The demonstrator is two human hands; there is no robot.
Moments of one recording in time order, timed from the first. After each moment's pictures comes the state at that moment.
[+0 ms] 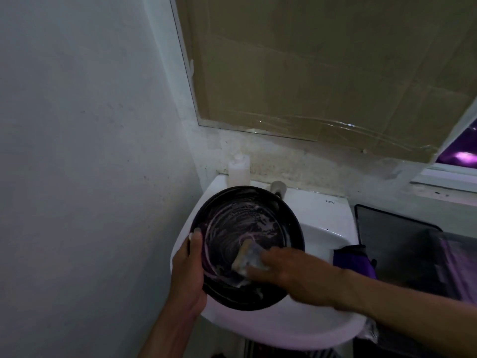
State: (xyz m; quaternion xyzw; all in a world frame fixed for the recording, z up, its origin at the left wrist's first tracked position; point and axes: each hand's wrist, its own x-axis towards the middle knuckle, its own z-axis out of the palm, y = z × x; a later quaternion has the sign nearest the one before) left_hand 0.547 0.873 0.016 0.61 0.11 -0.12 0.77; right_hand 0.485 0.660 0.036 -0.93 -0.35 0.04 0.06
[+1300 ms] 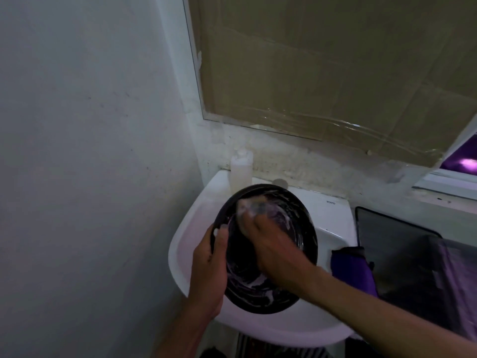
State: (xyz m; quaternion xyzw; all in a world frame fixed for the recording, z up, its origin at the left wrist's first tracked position) left_hand 0.521 0.846 0.026 0.66 0.00 -0.08 0.74; right_hand 0.511 0.699 0.033 -0.96 -0.15 -0.10 0.19
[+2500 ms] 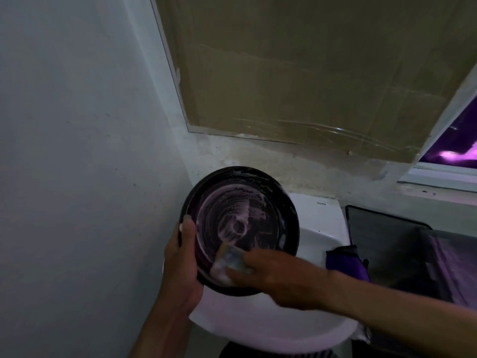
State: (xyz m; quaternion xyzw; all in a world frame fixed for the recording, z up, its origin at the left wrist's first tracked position) left_hand 0.553 0.856 0.047 0.59 0.05 -0.09 0.80; right_hand 0.486 0.670 0.050 -0.93 -0.36 -0.01 0.10
